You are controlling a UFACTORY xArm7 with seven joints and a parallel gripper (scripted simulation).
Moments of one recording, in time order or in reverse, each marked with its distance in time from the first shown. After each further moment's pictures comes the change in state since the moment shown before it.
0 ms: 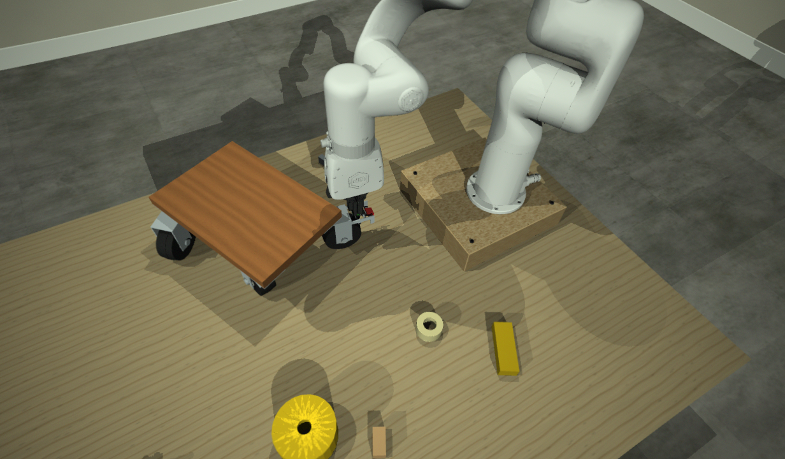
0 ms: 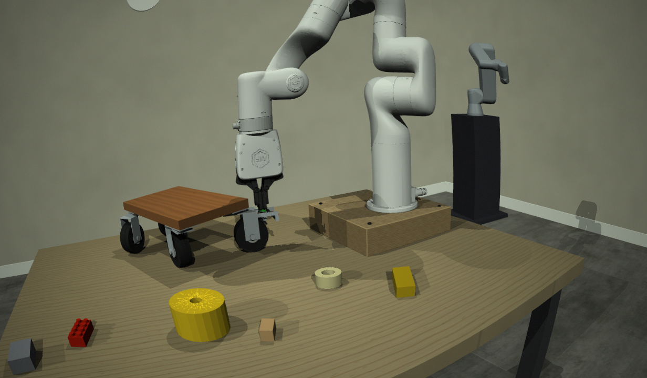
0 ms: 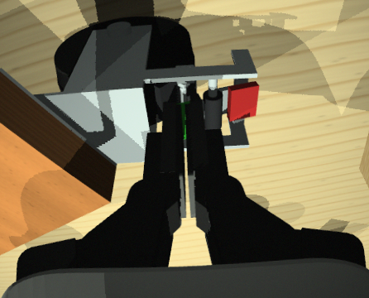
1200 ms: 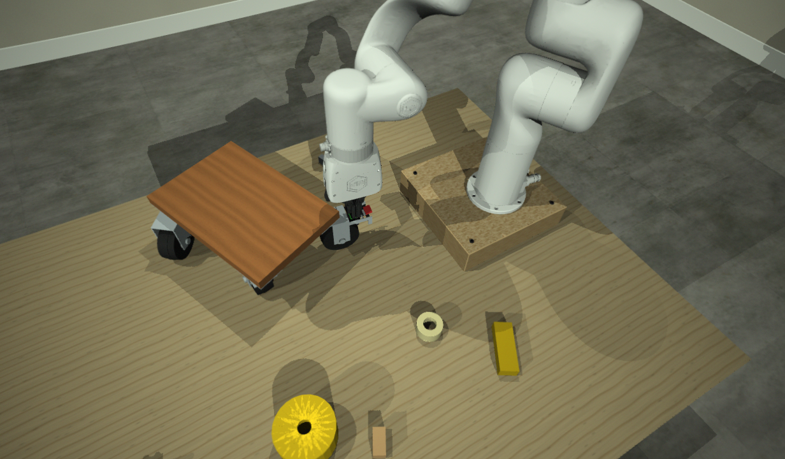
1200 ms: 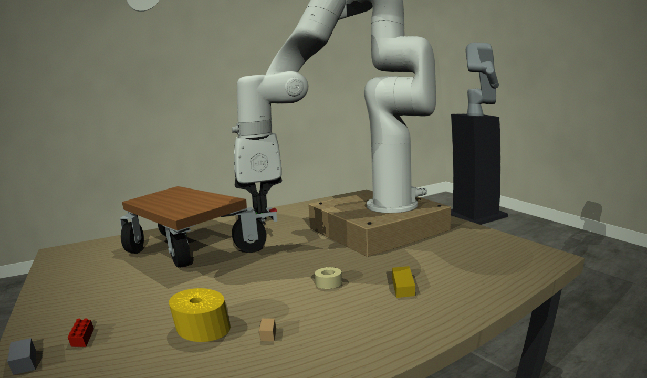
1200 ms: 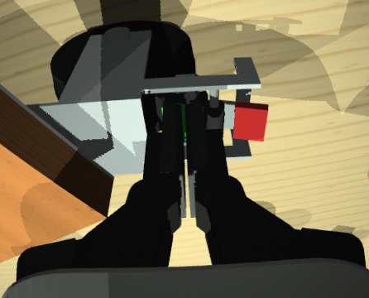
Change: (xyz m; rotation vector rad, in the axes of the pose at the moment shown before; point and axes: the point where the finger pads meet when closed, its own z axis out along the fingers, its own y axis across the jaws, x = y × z) arm 0.000 -0.004 0.008 0.011 -0.001 0.000
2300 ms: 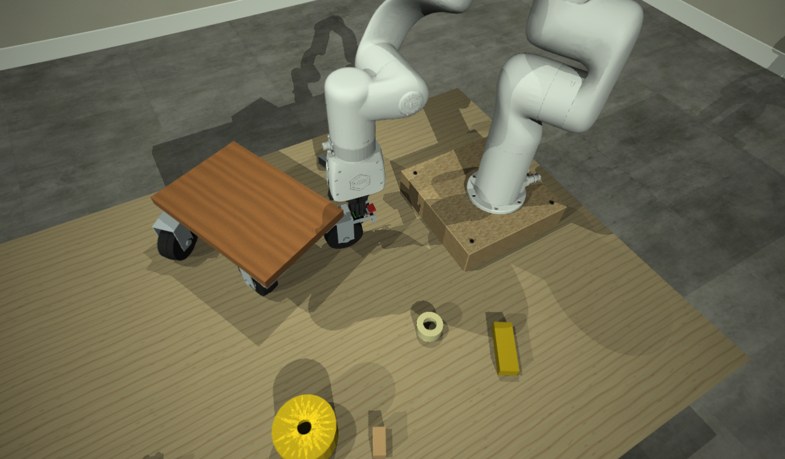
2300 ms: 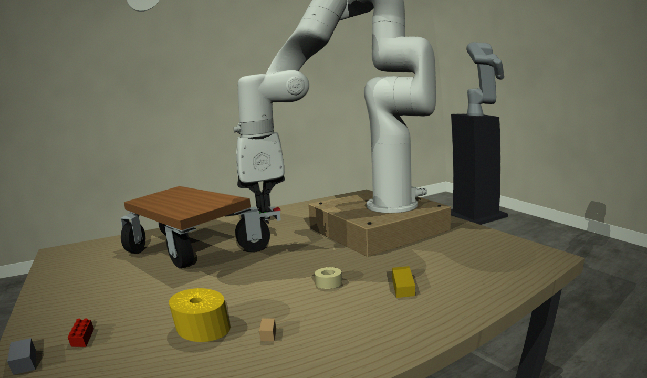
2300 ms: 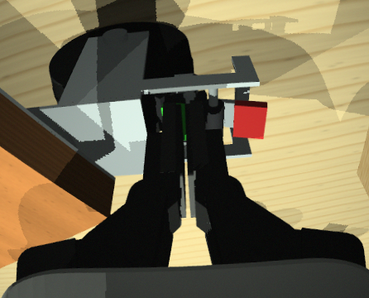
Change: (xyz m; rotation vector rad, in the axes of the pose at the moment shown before) arm 0.001 0.008 -0.001 -0.022 0.002 0.001
